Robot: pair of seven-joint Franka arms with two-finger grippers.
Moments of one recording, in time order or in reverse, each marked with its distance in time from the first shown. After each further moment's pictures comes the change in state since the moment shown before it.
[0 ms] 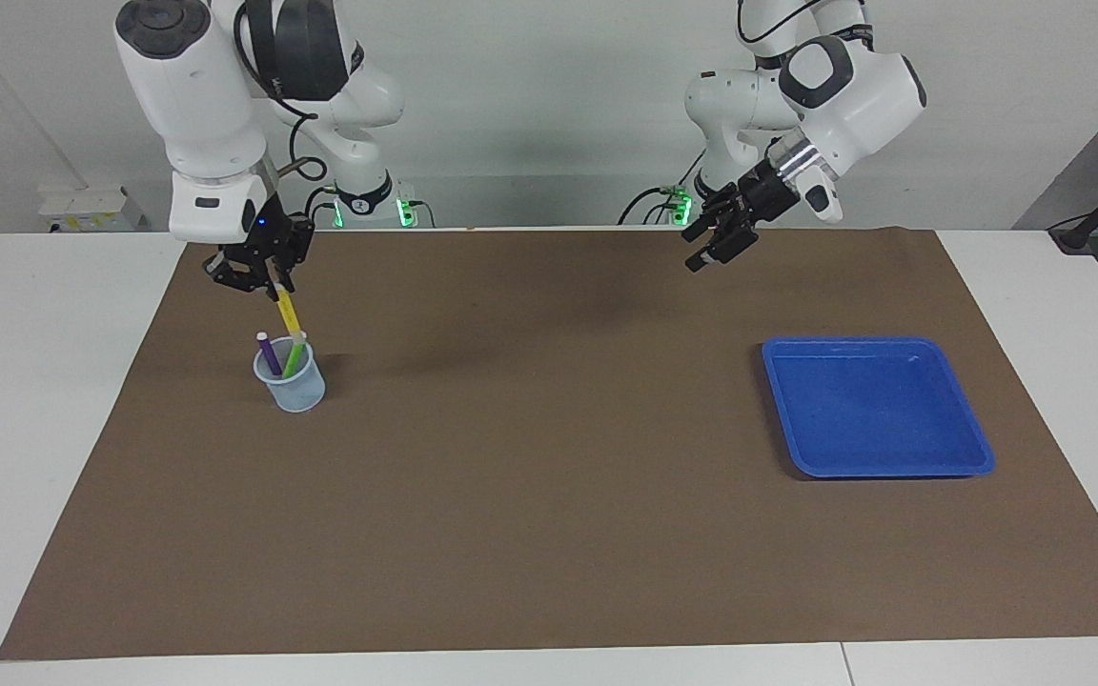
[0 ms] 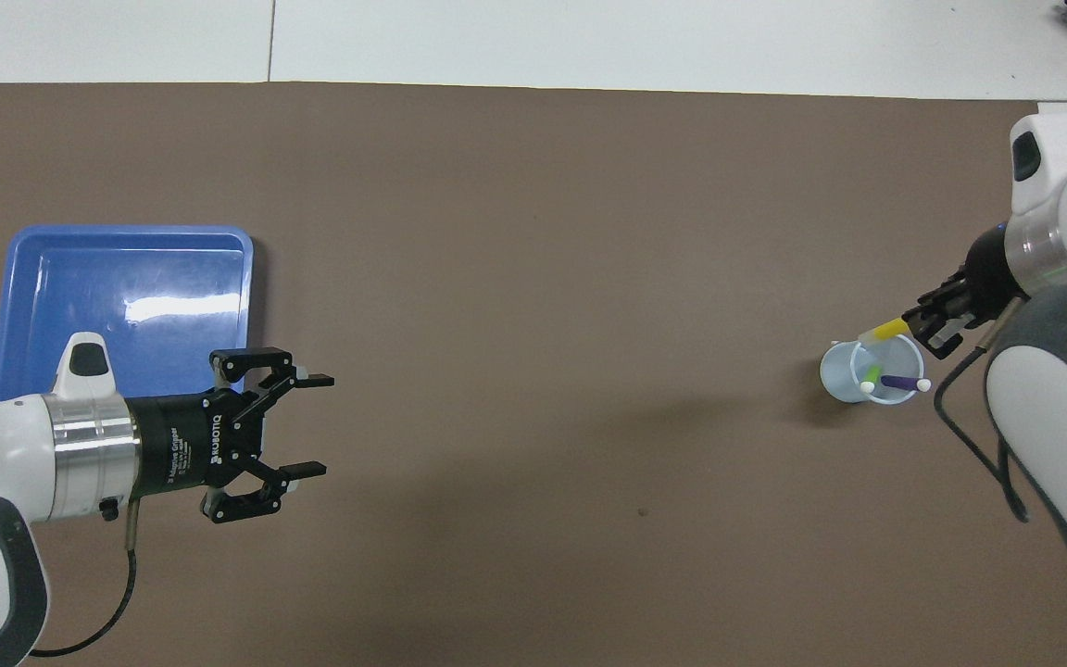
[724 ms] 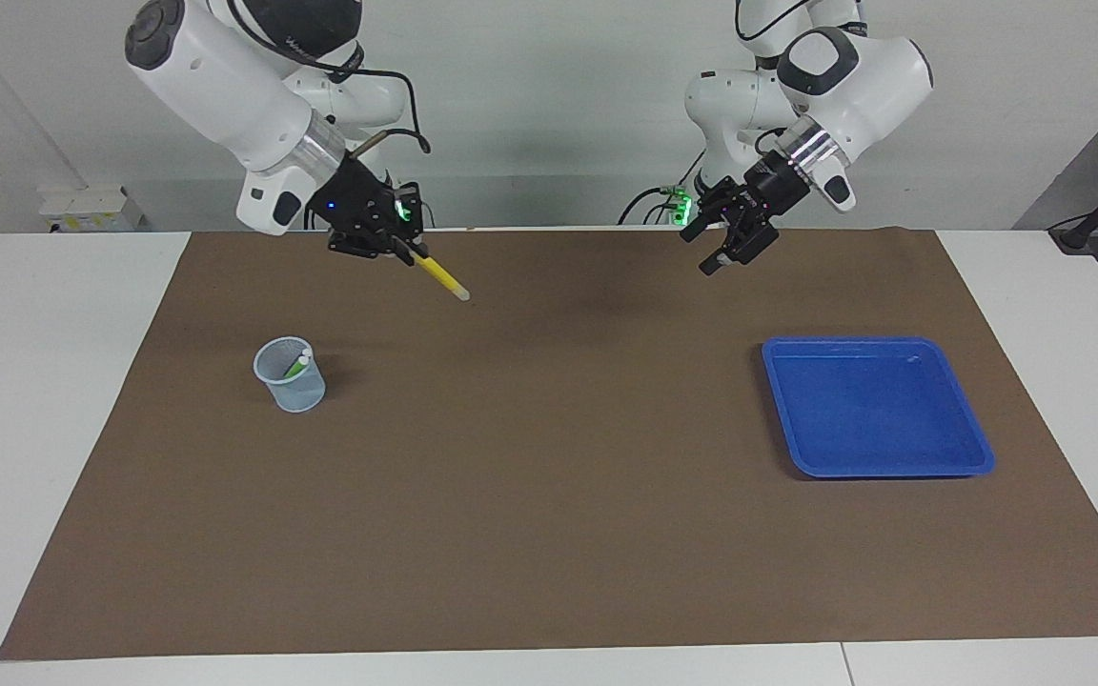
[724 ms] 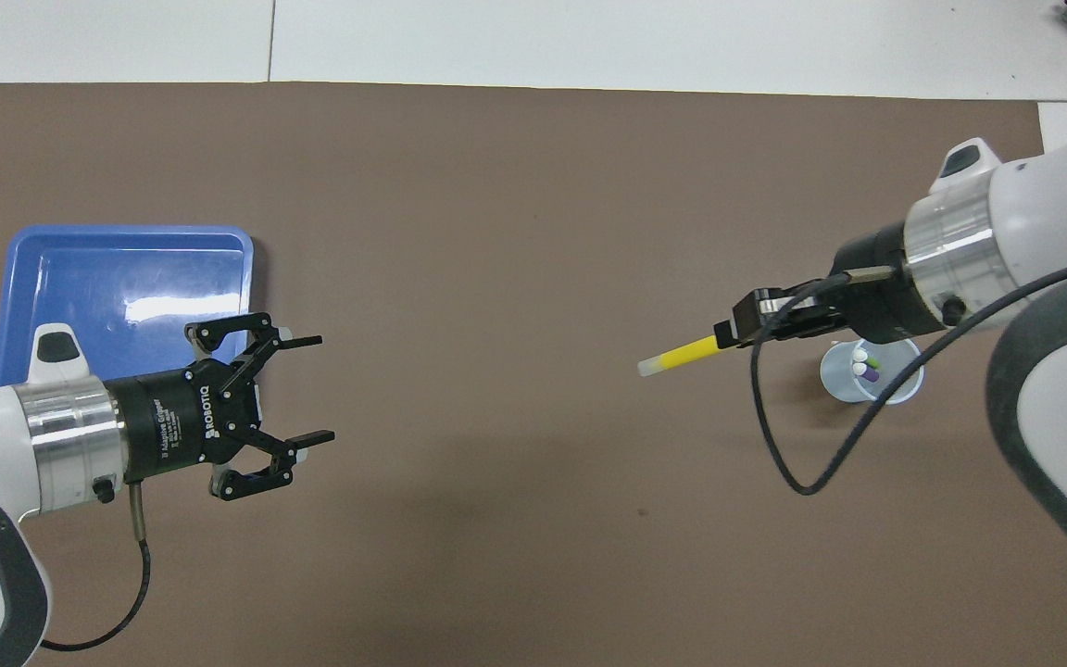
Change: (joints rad) left arm -0.008 0.000 -0.020 0.025 -0.062 0.103 -0.162; right arm 0.069 0.003 0.043 -0.023 0.543 0.084 0.732
